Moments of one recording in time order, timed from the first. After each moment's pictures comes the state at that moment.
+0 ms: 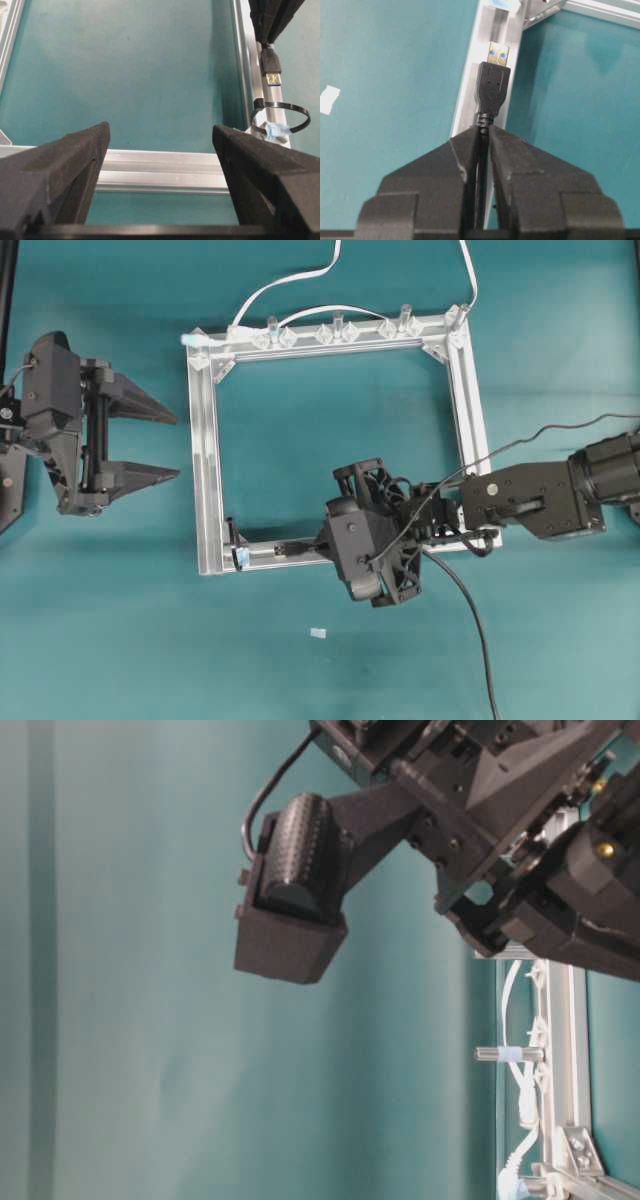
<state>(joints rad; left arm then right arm) 0.05 -0.62 1.17 -0.07 -0.03 -0.04 0.16 0.19 0.56 0.15 -0.05 -0.14</state>
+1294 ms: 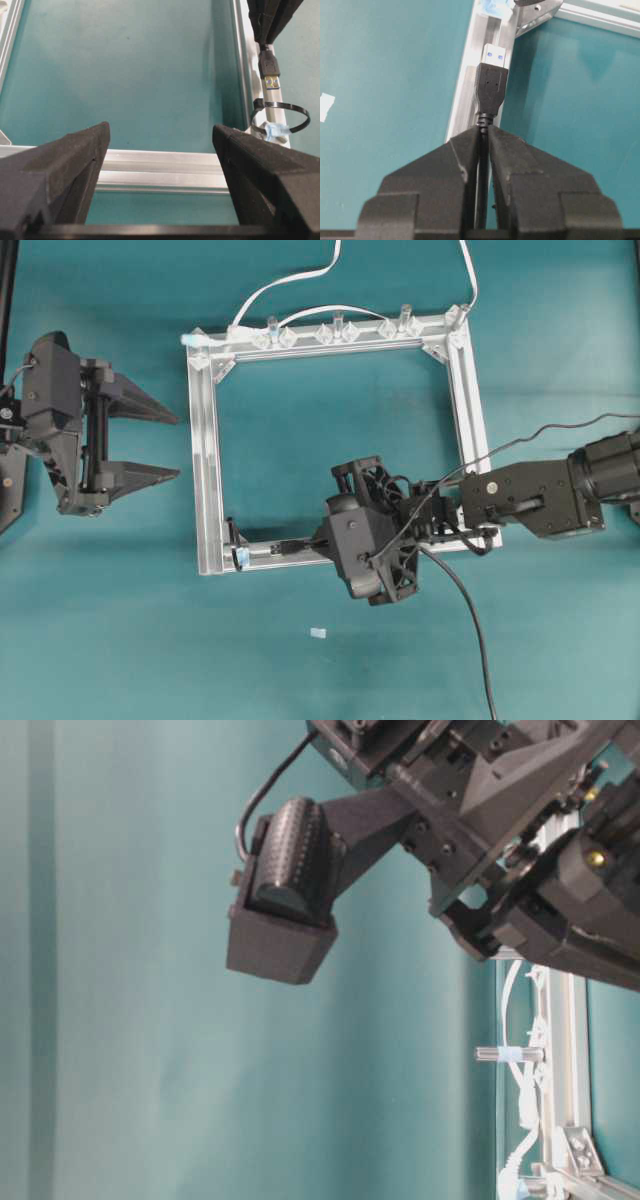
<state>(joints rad) 0.04 -0.62 1.17 -0.07 -0.03 -0.04 0.16 0.19 0.56 0.15 -0.08 -0.14</state>
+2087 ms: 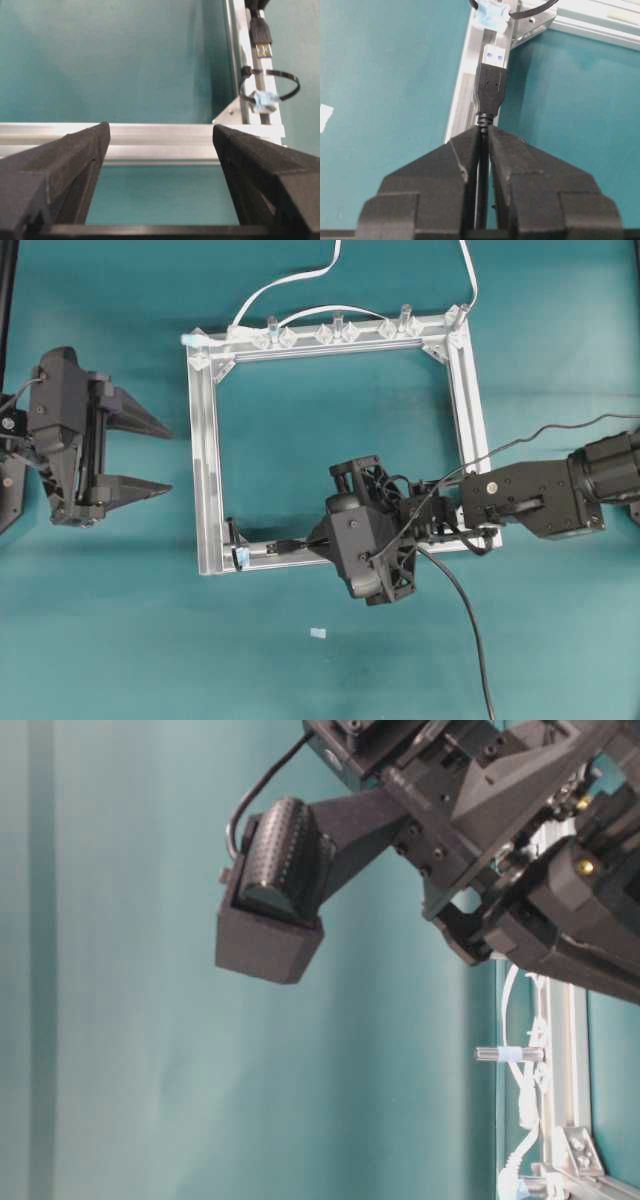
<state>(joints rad) 0.00 -0.62 1.17 -0.07 0.05 -0.04 0.16 0.19 0.56 0.15 -0.10 -0.14</state>
